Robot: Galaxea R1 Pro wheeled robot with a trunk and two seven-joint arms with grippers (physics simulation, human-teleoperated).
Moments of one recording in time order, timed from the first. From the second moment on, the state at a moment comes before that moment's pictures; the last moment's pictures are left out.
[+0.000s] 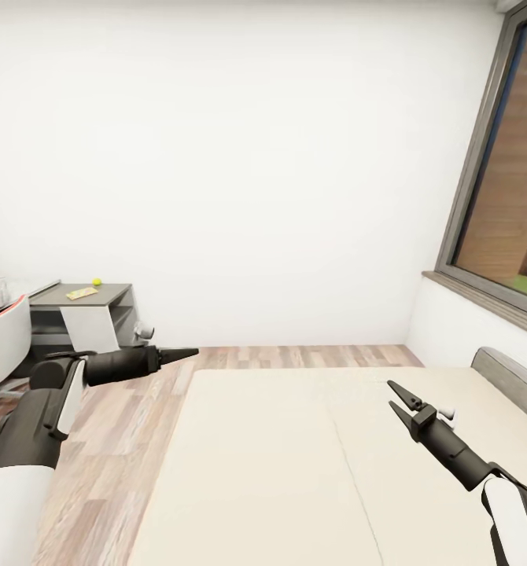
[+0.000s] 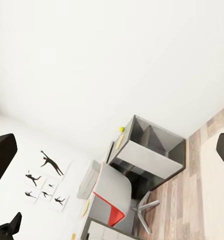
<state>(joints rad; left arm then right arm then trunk) -0.69 0.20 0.15 -1.26 0.15 1.00 -1.27 -0.27 -0.05 -0.52 -1.31 -0.83 0.77 0.64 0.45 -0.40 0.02</state>
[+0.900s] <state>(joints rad) -0.69 0.20 0.15 -1.26 0.15 0.98 -1.27 -0.27 -0.05 -0.52 -1.31 -0.83 0.77 0.64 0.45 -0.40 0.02</state>
